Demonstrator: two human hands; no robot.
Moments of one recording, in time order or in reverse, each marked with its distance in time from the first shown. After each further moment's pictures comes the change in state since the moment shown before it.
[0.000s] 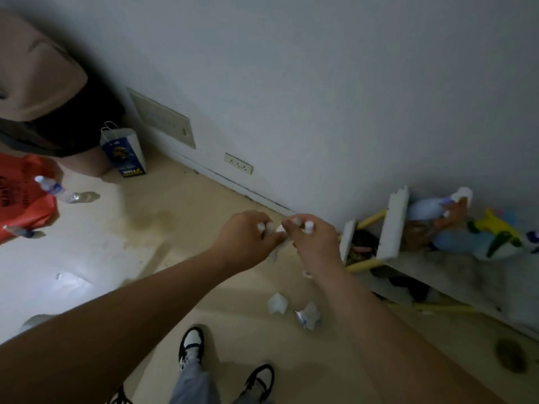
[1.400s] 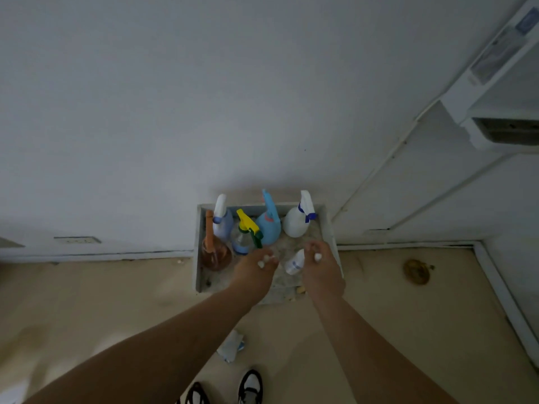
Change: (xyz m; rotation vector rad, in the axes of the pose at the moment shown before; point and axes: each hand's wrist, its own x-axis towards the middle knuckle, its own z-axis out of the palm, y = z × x) left_hand 0.069 0.364 0.377 -0.192 -0.354 -0.103; right_hand 0.031 0.253 -0.441 -0.010 0.556 0.321
